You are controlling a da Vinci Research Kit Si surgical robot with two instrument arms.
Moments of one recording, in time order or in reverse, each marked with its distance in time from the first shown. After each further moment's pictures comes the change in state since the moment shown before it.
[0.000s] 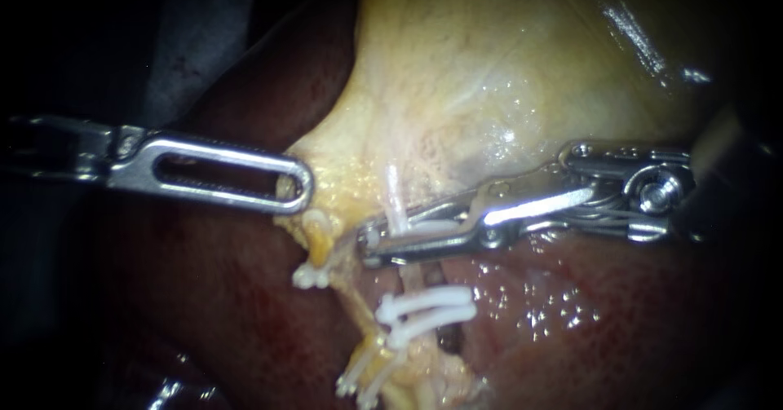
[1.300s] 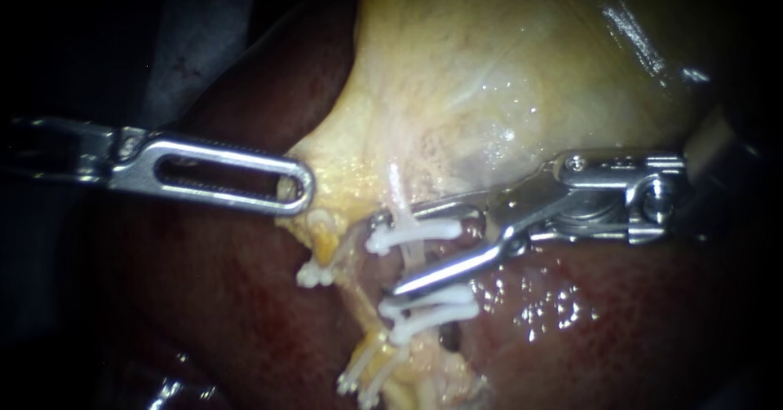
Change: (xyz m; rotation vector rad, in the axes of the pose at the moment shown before) right arm 0.000 0.000 0.000 -0.024 0.002 -0.223; left arm 0.000 0.000 0.000 -0.001 -0.001 0.001
